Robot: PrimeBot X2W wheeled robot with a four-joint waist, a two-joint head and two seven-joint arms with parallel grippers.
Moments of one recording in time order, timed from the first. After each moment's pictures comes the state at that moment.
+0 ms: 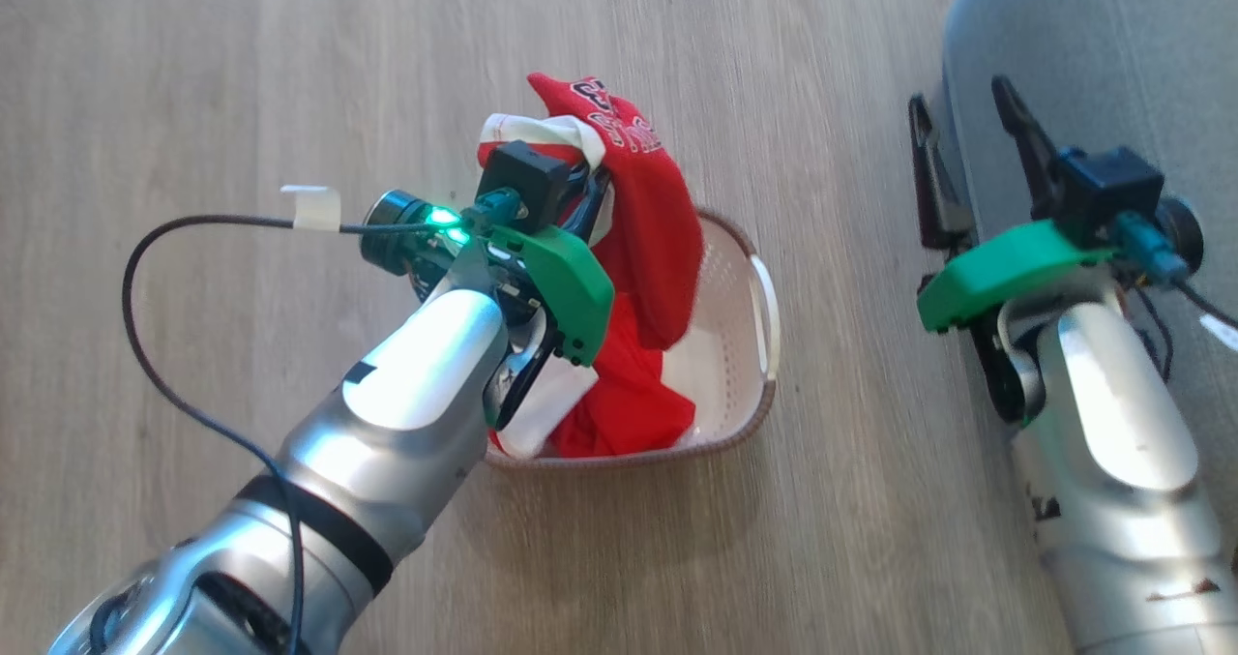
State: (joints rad) left arm -0.89 0.04 -0.95 0.83 -0.69 0.08 -0.25; right arm -0.56 -0.09 0.04 0.51 0.10 0.13 -0.26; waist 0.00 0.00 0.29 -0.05
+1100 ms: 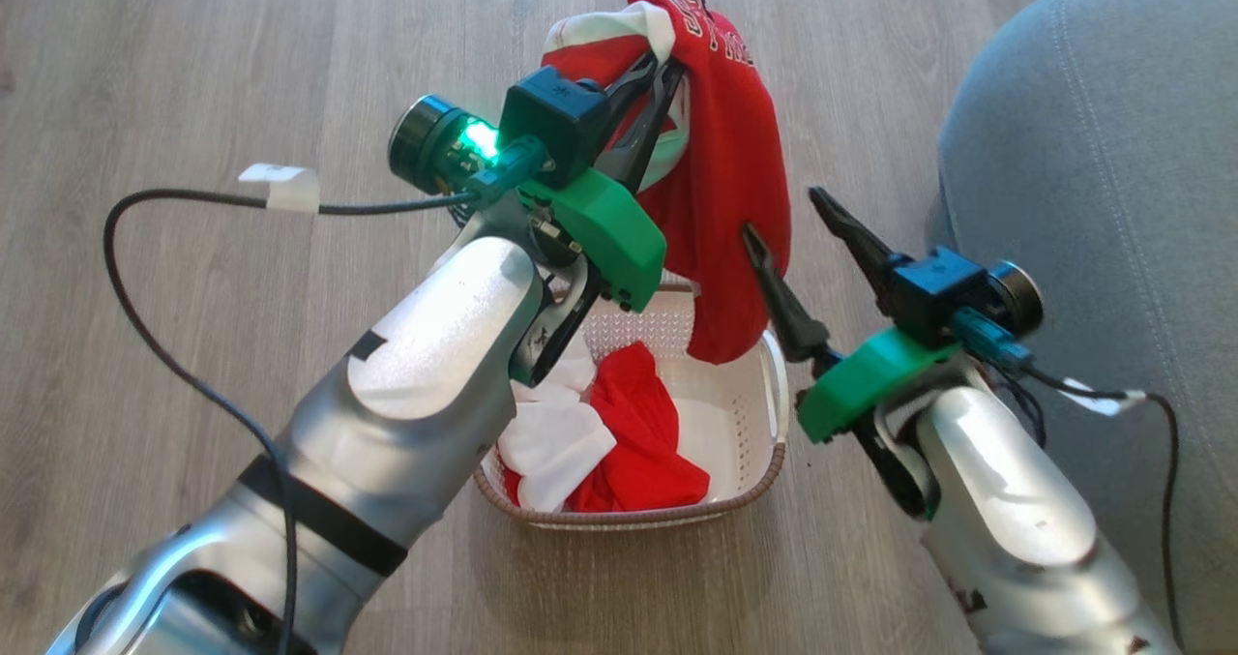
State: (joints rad) left arm -0.89 0.04 -0.81 0.55 -0.55 0.09 -0.25; right arm -0.45 -0.09 0.34 0.43 0.19 0.13 -0.26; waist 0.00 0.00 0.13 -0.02
